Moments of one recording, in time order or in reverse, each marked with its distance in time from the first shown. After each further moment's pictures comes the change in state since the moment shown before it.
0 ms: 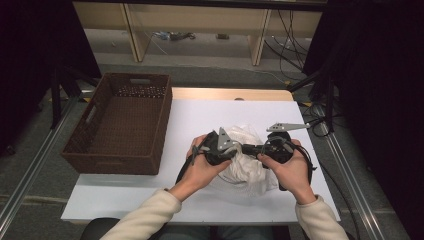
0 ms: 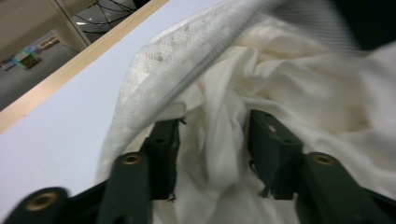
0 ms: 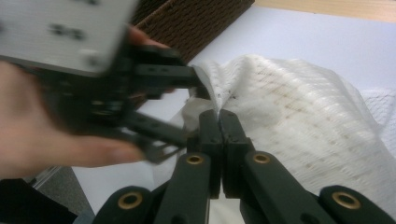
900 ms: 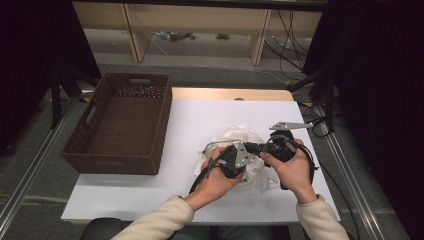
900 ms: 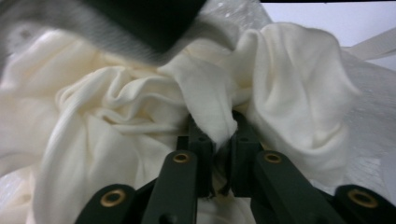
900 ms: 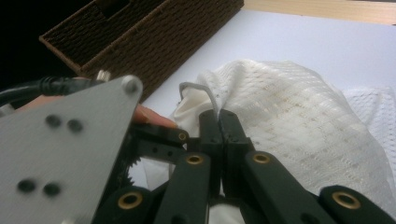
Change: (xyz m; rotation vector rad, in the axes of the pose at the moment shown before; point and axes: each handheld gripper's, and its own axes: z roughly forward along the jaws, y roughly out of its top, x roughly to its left) left arm -0.043 0.005 0.025 0.000 -0.070 0.118; right arm -0.002 0.001 -0.004 -0.011 -0.021 0.047
